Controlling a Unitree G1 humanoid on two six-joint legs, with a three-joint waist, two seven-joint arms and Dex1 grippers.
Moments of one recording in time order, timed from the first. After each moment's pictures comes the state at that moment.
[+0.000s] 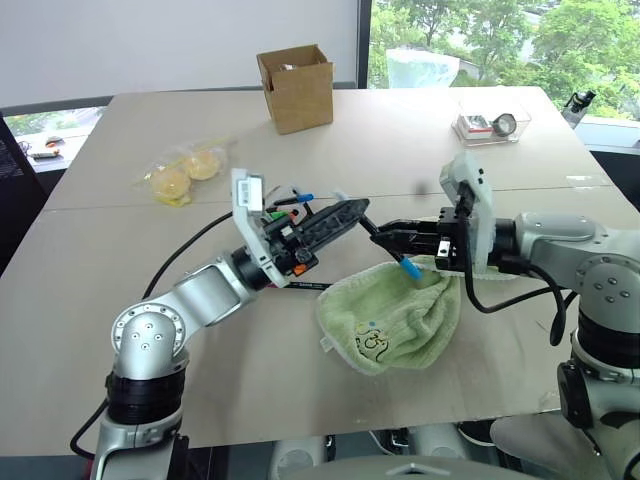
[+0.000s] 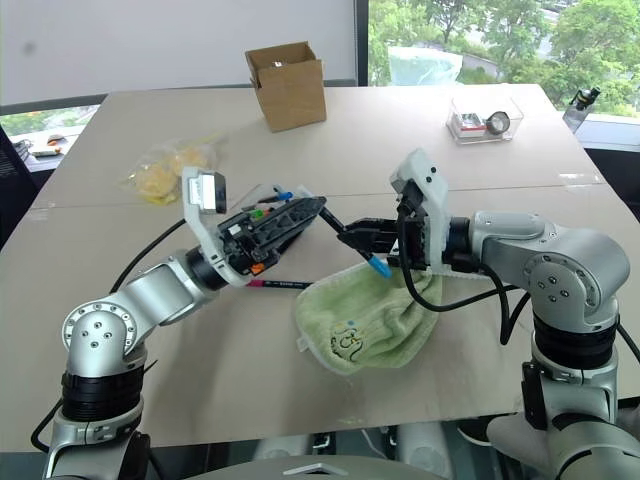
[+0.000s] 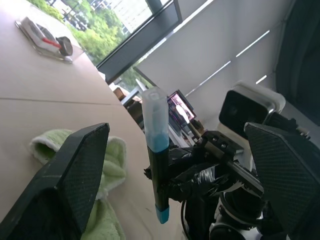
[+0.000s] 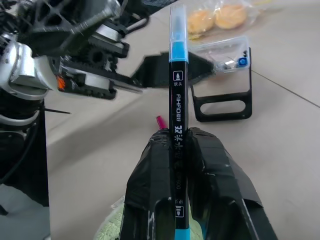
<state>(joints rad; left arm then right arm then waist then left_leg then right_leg) -0.30 0.50 0.11 -0.42 -1.68 0.84 -0.11 -0.65 -0.47 -0.09 -0.55 0.89 1.34 0.62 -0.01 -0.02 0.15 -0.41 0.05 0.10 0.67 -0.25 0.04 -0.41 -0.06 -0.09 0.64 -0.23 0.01</state>
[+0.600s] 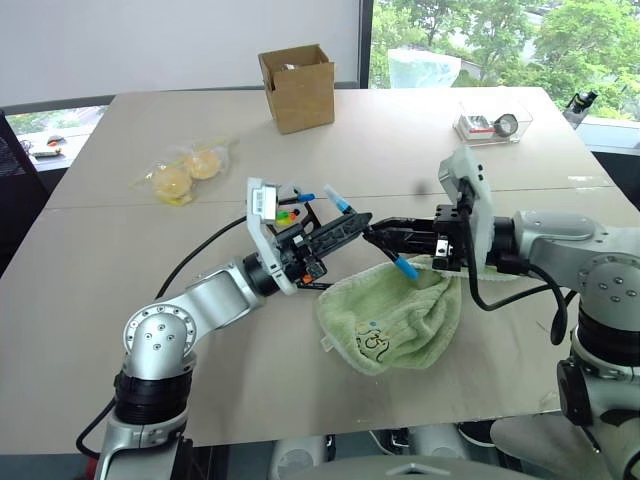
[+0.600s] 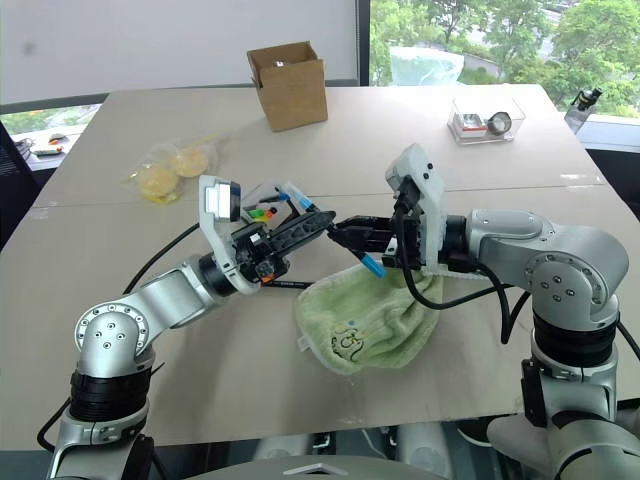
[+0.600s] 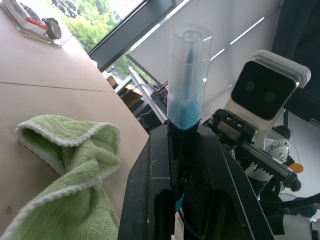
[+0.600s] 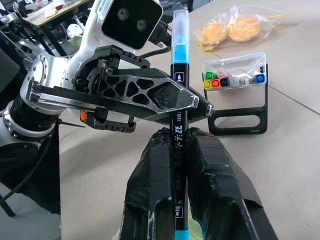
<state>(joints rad) -0.30 0.49 0.08 -0.42 -1.62 0.85 -0.18 -0.66 -0.47 -0.09 -0.55 0.99 1.31 0.56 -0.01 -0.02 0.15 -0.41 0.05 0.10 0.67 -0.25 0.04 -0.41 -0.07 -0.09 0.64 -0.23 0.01</state>
